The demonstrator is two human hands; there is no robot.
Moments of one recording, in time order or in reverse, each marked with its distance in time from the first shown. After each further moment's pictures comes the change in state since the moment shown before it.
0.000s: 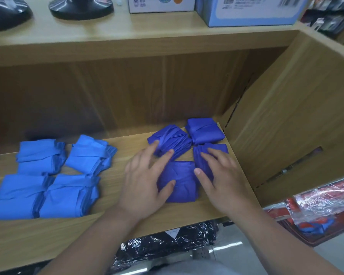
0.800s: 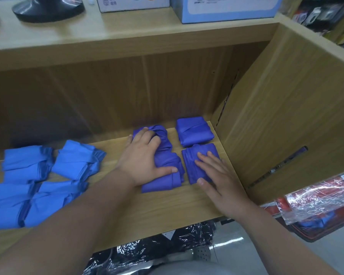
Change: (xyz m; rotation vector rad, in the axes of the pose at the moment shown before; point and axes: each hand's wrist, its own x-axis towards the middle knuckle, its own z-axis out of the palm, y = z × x) left_hand 0.081 -0.014 0.019 0.232 -0.281 0.014; right_hand -0.006 0.054 0.006 0.227 -0.169 -0.105
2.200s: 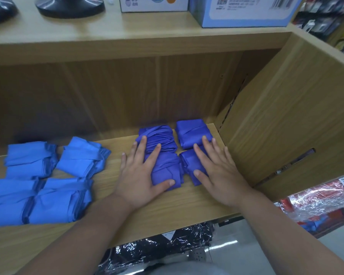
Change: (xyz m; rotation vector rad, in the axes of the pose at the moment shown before) left_hand -0.056 -0.005 0.024 -0.171 -0.013 -0.153; right_hand 0.029 -0.028 -0.015 -0.447 -0.183 0.018
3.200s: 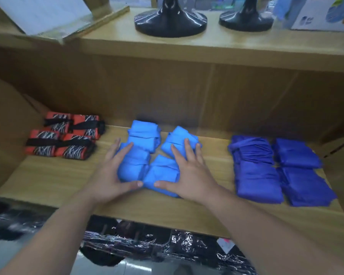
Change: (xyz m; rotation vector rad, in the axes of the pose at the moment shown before) left_hand -0.168 -0.234 -0.087 -0.335 0.235 -0.297; right_hand 0.080 -0.274 0.045 0.171 -0.238 -0.212
